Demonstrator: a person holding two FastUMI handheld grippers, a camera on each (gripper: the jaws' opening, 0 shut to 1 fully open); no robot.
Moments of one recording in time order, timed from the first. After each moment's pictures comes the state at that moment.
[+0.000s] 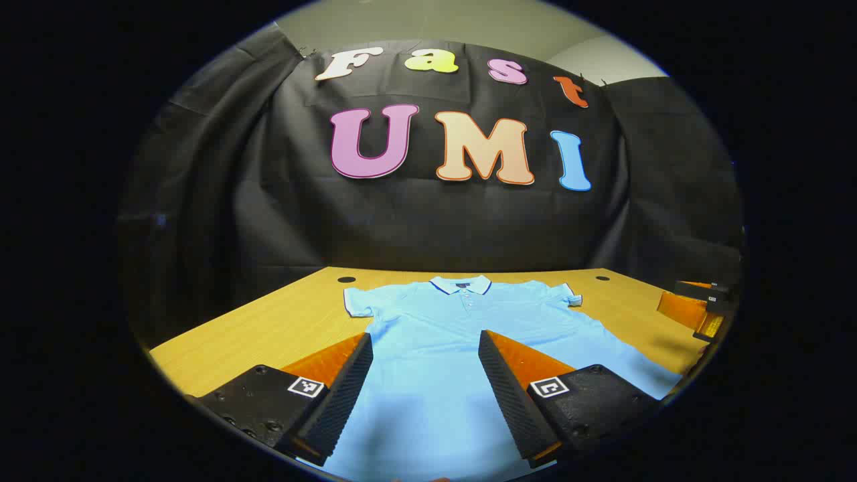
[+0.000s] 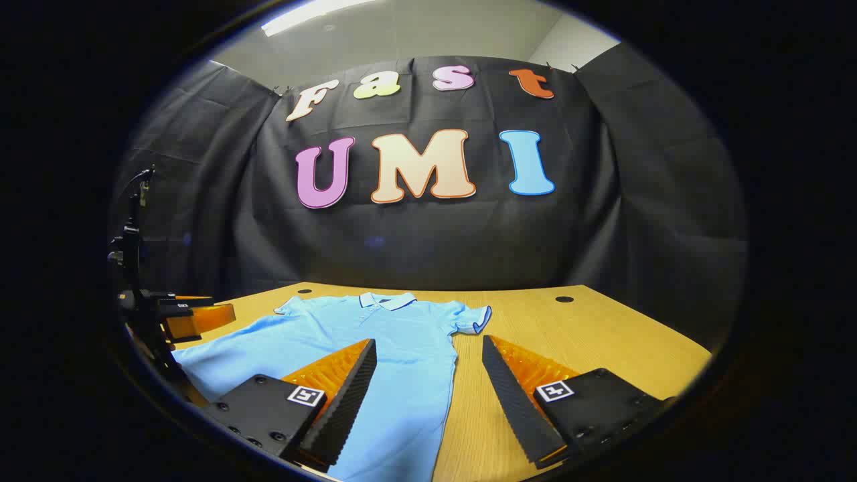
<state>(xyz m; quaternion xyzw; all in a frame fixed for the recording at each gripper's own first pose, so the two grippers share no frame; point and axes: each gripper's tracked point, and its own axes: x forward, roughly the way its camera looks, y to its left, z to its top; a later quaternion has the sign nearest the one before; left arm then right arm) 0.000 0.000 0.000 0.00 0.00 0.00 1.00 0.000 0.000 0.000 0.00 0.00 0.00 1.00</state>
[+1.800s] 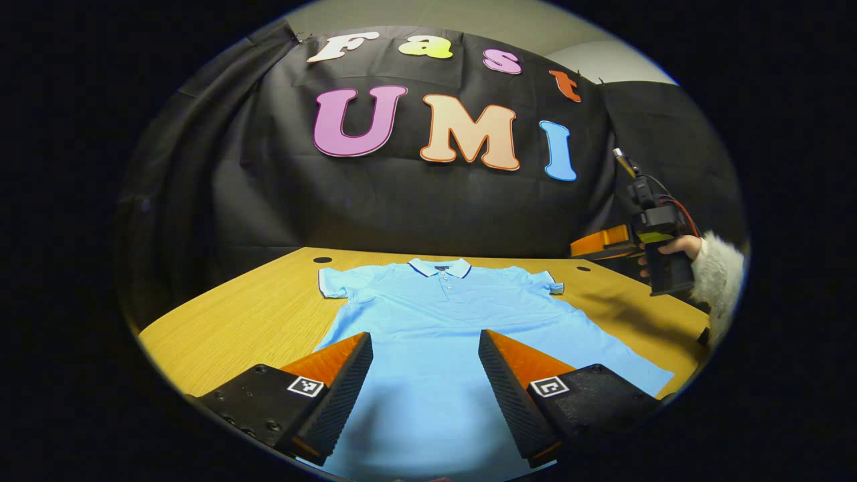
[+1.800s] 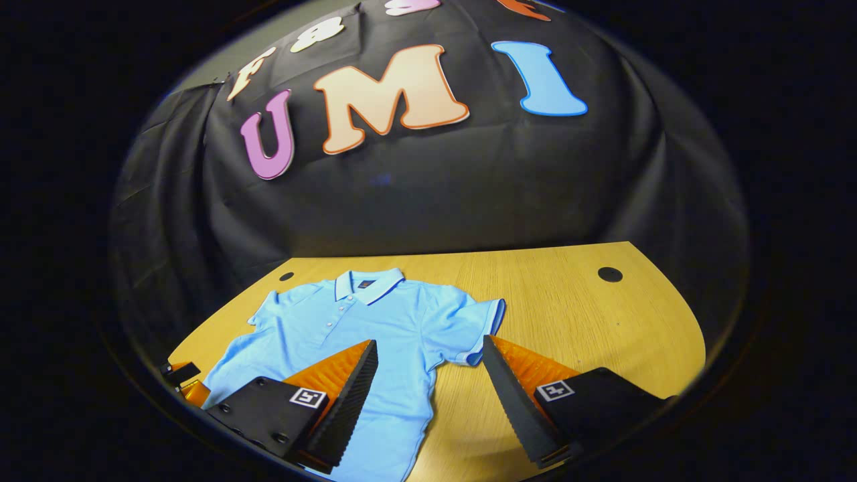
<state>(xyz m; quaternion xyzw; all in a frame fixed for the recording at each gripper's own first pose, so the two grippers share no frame) 0.008 -0.015 -0.021 -0.02 0.03 -0.05 1.00 0.218 -0.063 0.000 0.06 0.21 0.02 0.98</state>
